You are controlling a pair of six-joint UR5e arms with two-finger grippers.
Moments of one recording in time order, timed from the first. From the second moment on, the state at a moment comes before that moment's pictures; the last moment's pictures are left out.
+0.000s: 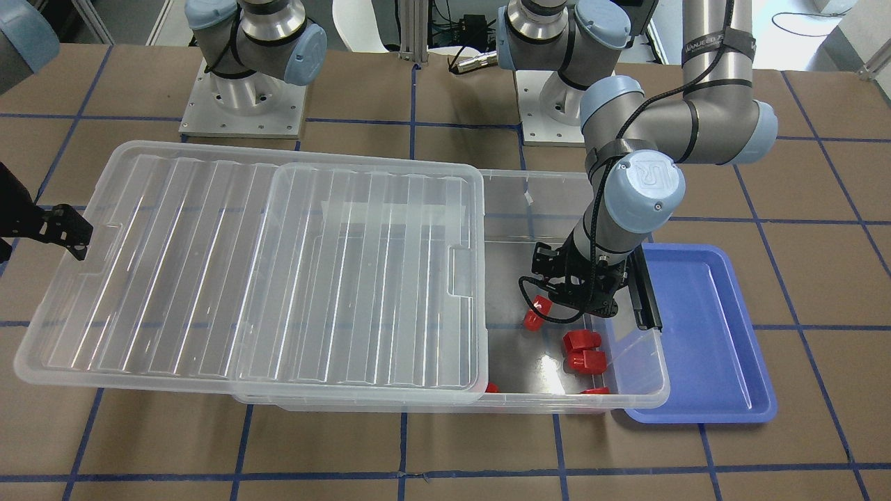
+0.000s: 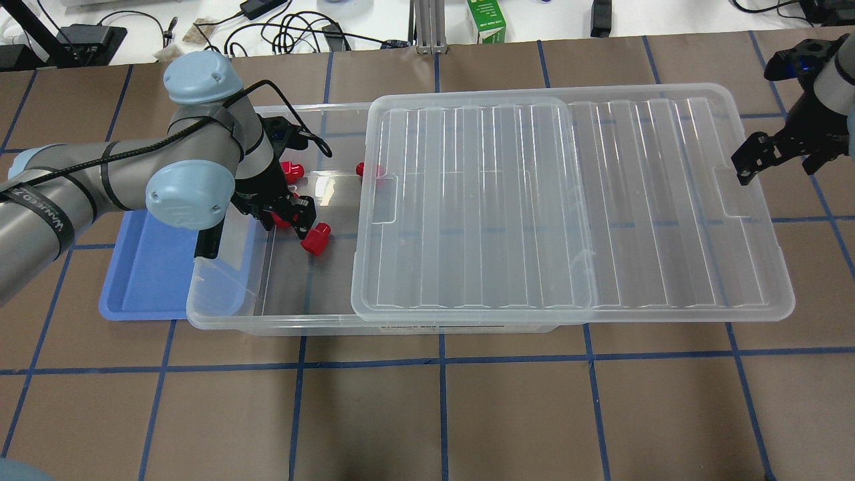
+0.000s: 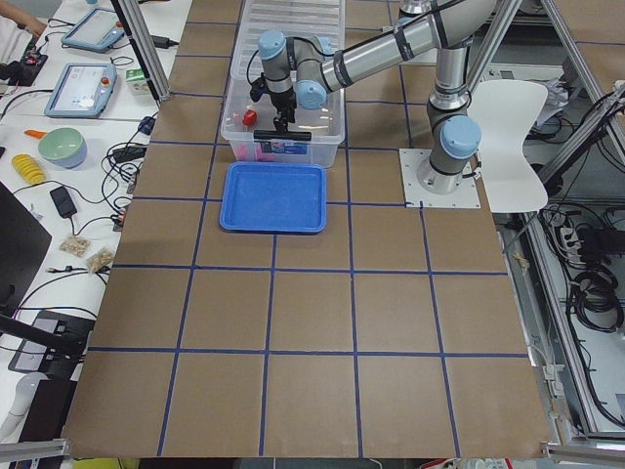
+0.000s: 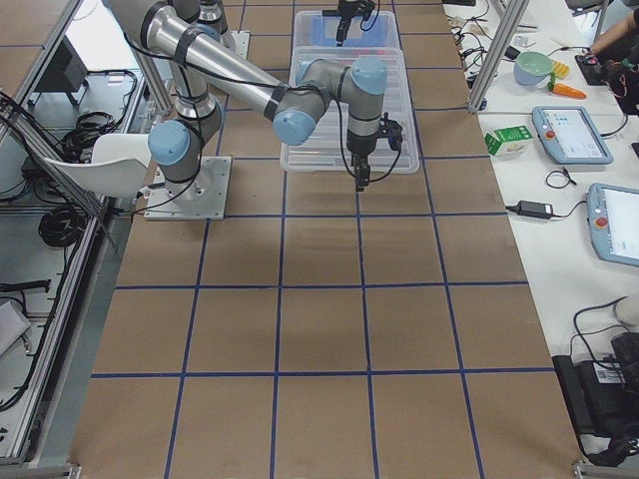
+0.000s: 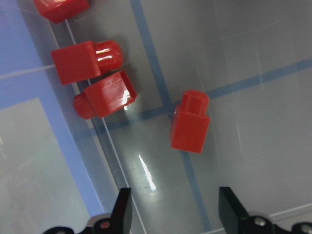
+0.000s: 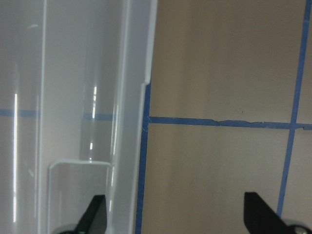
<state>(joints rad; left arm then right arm) -1.56 -1.85 -1.84 -1.14 1.58 0.33 1.15 -1.46 1.79 -1.97 -1.67 -0.50</state>
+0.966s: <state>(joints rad) -1.58 -1.96 -1.85 -1.04 1.56 0.40 1.16 -1.68 1.57 -1.50 -1.67 -0.44</state>
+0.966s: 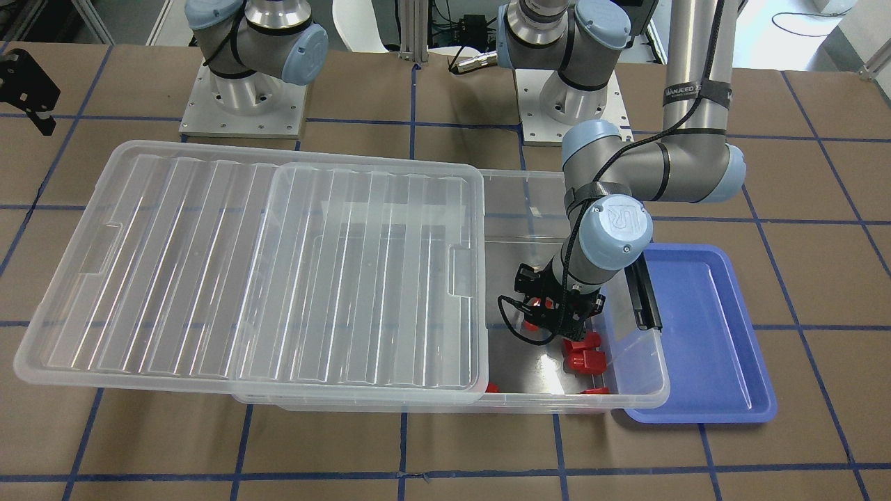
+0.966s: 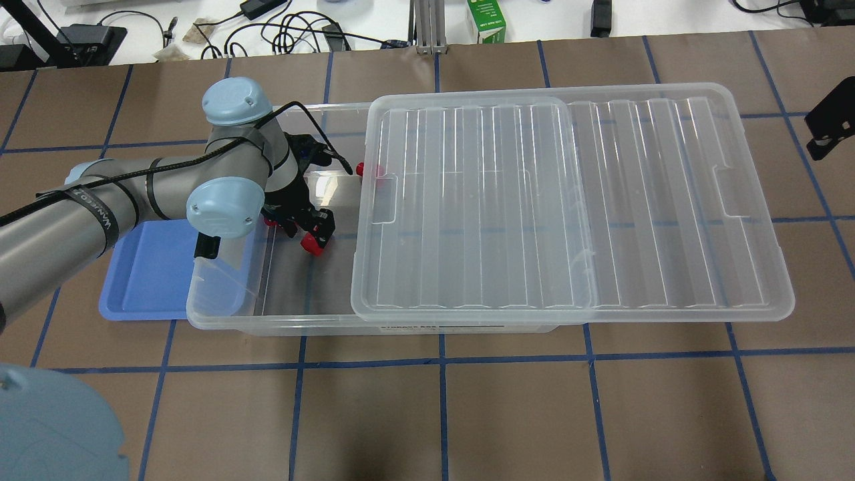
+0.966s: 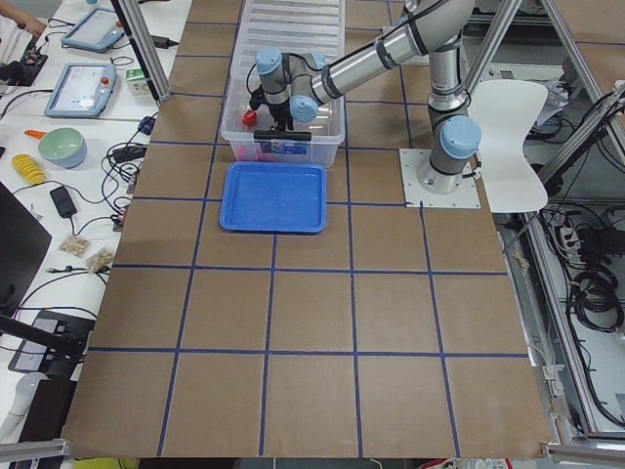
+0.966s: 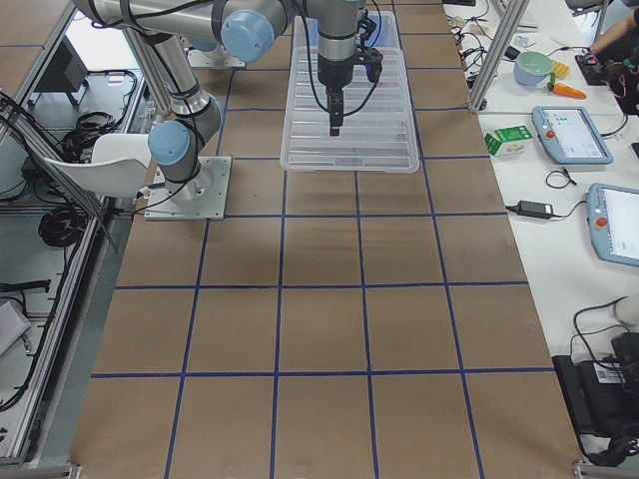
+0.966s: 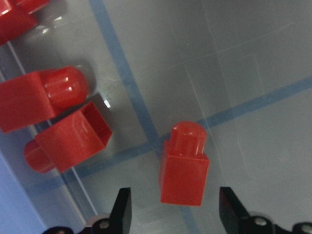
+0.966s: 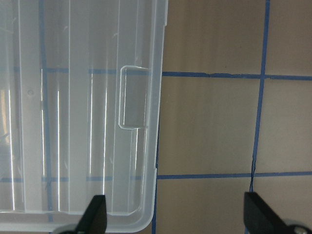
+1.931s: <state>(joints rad) -1.58 -1.97 -1.84 -1.01 1.56 0.41 1.44 -1.63 1.55 -1.53 -1.60 -0.08</state>
